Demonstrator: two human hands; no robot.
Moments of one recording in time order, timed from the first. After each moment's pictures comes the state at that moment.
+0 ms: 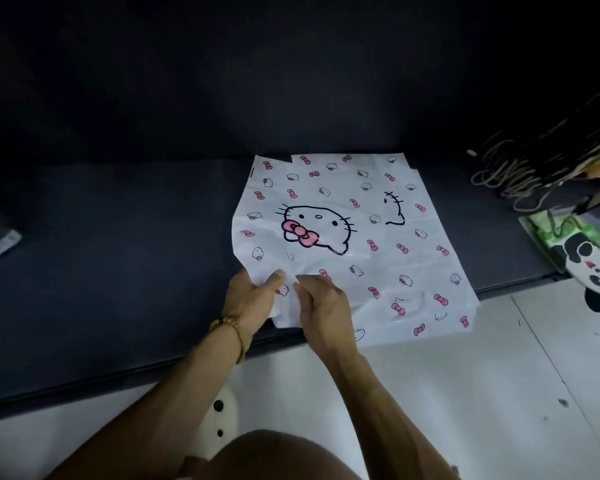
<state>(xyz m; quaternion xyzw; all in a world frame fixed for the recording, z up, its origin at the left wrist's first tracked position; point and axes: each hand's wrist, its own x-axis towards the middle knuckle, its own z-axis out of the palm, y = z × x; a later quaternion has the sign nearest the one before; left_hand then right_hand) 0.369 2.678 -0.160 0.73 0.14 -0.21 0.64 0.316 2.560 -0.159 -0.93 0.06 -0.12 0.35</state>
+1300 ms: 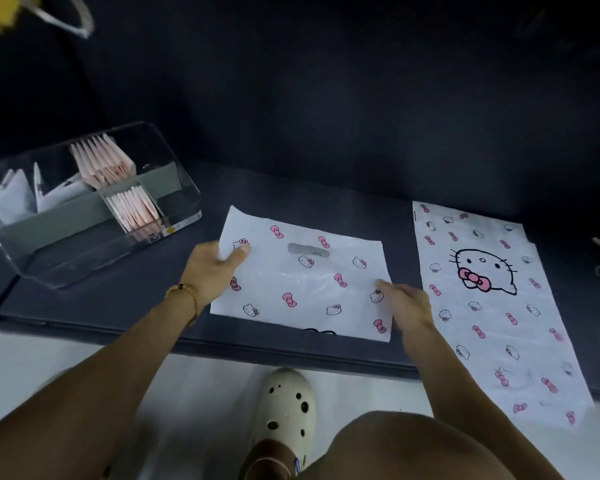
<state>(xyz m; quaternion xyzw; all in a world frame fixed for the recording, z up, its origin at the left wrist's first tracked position) 0.408 2.922 -0.140 0.81 0.15 -0.05 0.57 0.387 2.618 -0.135 -0.78 0.35 0.06 0.52</state>
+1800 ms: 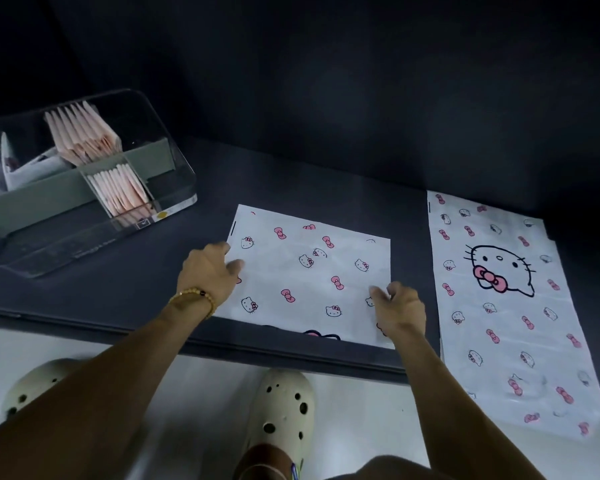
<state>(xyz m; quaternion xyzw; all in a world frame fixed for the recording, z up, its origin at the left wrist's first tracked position) 0.419 2.916 -0.186 0.92 0.17 -0.08 0.34 0.402 2.622 -0.185 -0.91 0.30 0.10 0.28</state>
